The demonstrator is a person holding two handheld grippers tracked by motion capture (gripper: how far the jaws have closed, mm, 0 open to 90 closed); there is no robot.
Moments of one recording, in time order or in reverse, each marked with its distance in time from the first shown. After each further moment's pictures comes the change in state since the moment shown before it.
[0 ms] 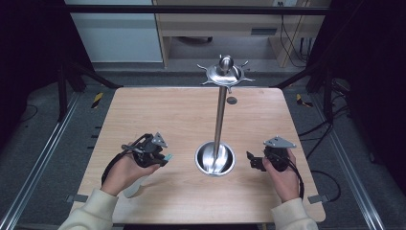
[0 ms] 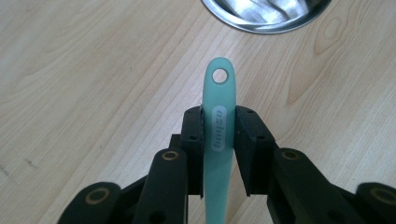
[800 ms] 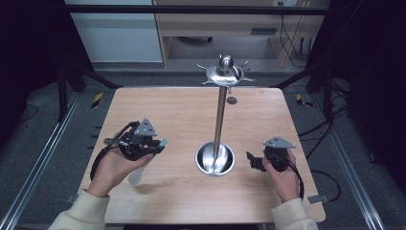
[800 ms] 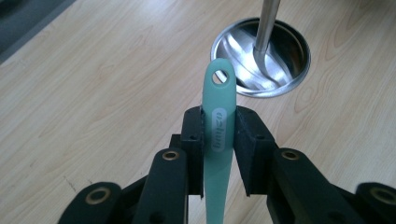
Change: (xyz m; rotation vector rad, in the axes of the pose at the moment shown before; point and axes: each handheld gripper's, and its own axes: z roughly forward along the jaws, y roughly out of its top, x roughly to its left) left arm -0.008 0.015 -0.066 -0.215 0.081 -0.018; right arm 0.001 0.000 0.000 0.002 -0.002 0.001
